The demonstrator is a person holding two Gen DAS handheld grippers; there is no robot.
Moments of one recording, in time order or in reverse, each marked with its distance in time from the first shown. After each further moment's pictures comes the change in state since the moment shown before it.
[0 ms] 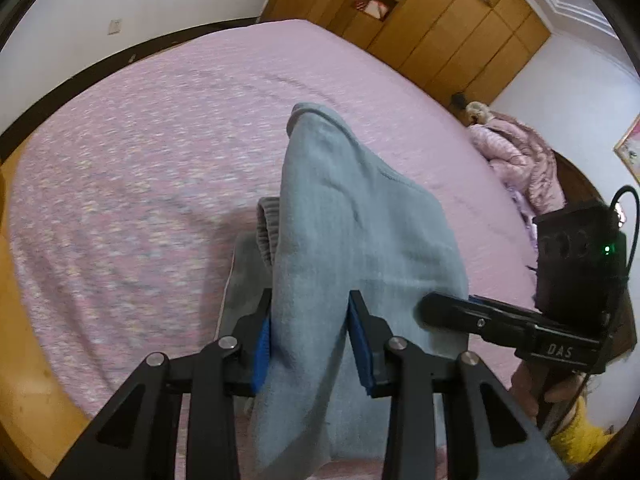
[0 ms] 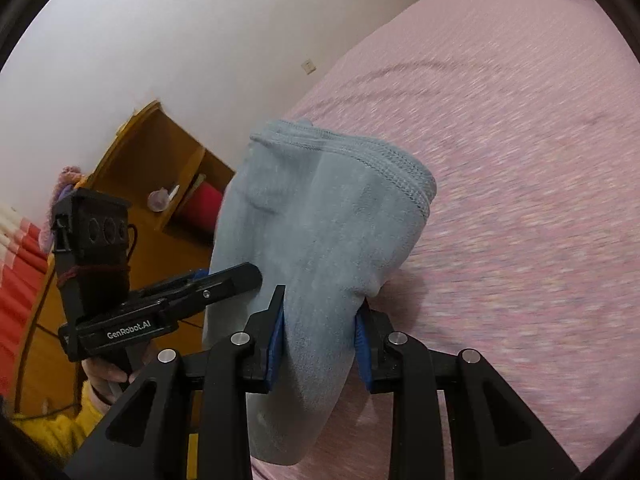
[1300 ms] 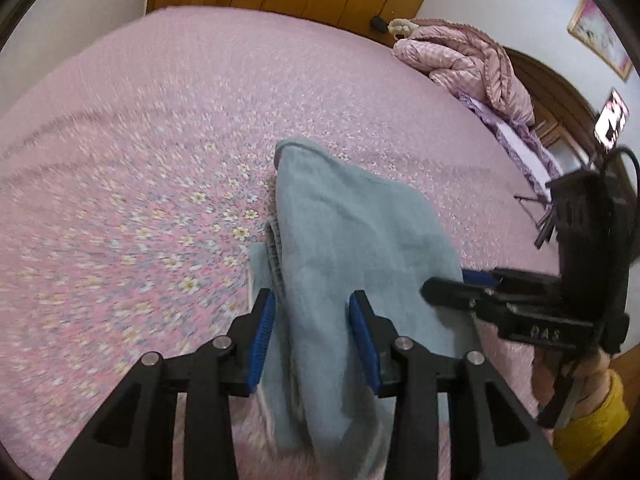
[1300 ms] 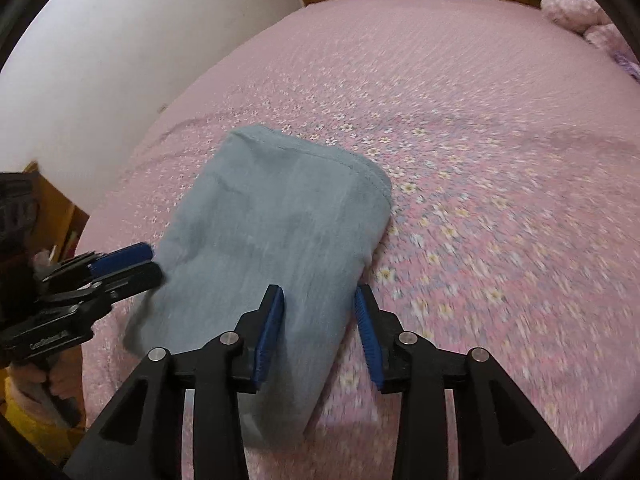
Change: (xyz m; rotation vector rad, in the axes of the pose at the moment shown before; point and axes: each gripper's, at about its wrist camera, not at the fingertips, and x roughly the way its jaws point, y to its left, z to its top) left arm 0.182 -0.212 0.054 0.377 0.132 -0.038; right arm -0.111 -0.178 -0.032 0.178 -0.104 -0.435
